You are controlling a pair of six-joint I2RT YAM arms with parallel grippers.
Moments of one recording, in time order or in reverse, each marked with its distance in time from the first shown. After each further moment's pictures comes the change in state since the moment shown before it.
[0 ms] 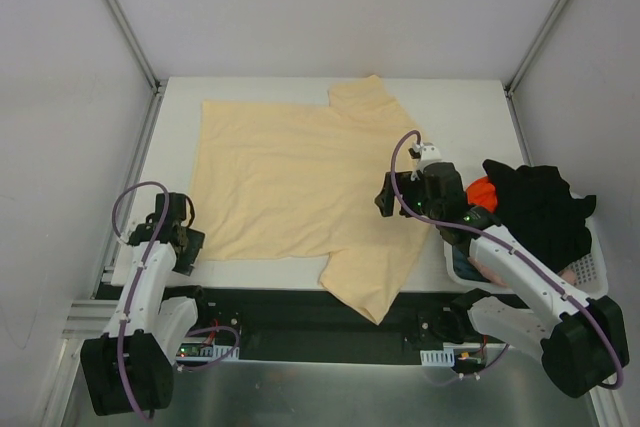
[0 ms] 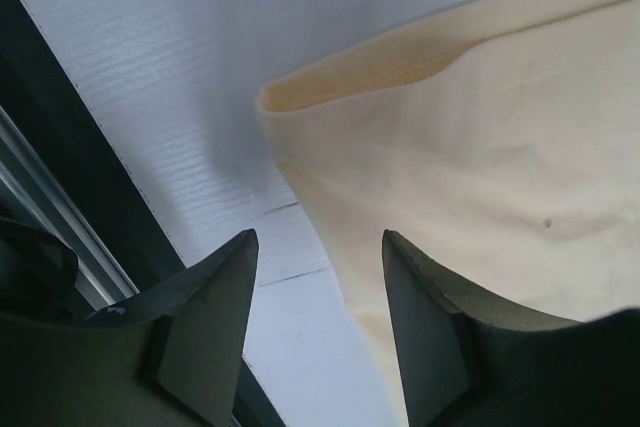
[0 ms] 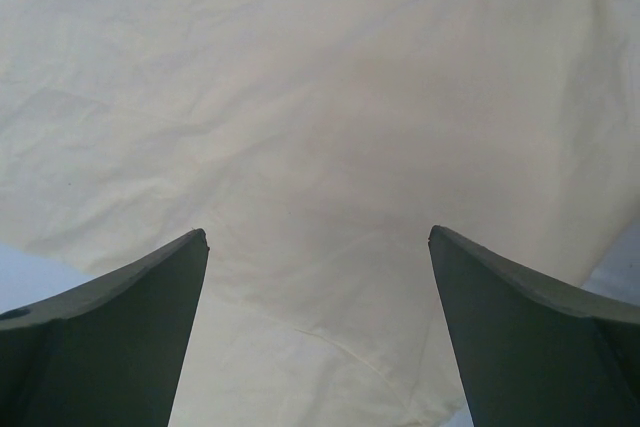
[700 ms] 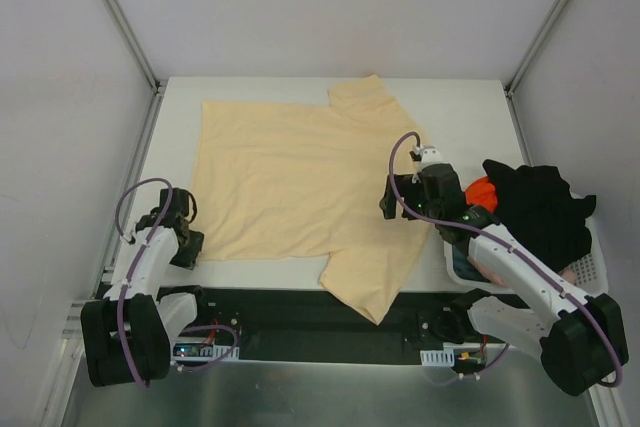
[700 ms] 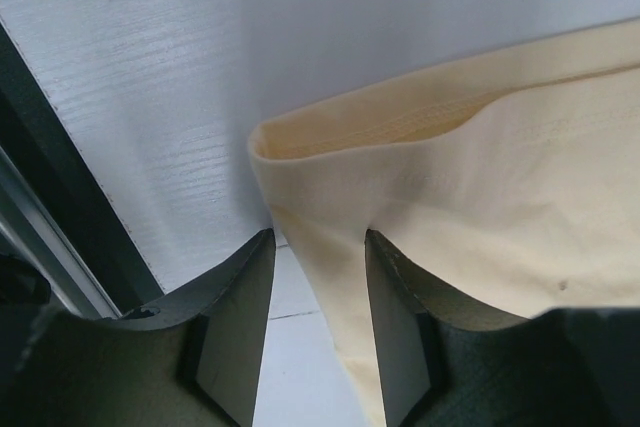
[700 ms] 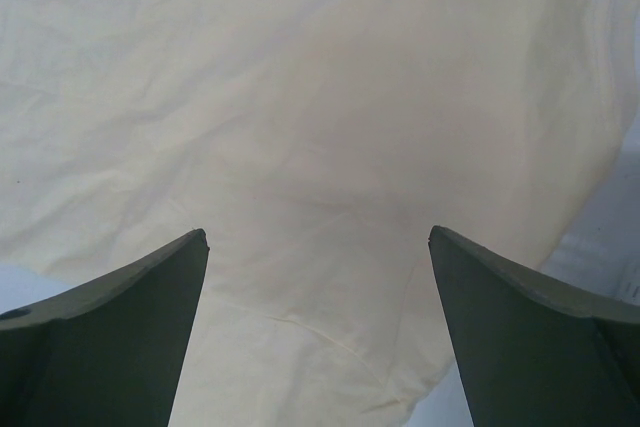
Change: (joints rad) left arm 0.017 0.167 -0.008 0.090 -0.032 -0.052; right arm 0.000 0.014 0.000 -0.050 0.061 -0.001
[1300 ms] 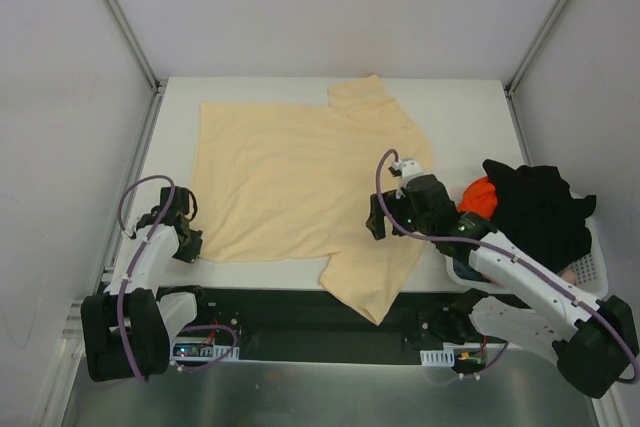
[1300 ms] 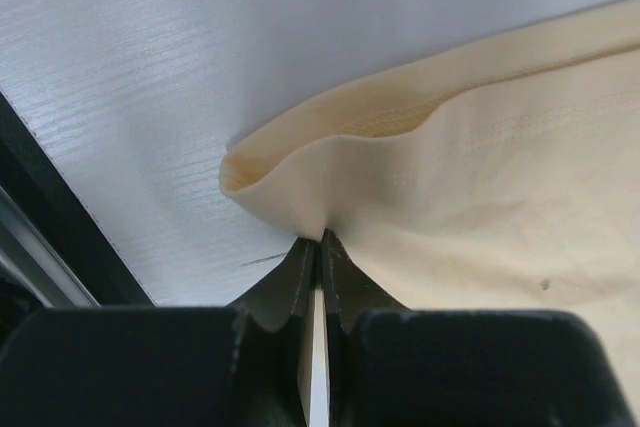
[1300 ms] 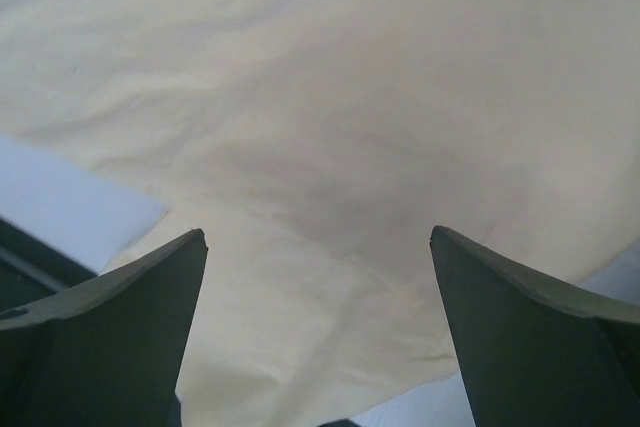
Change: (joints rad) left arm 0.000 0.044 0.000 0.051 0.003 0.056; right arm 0.139 -0.060 0.007 -0.093 -0.008 -0.005
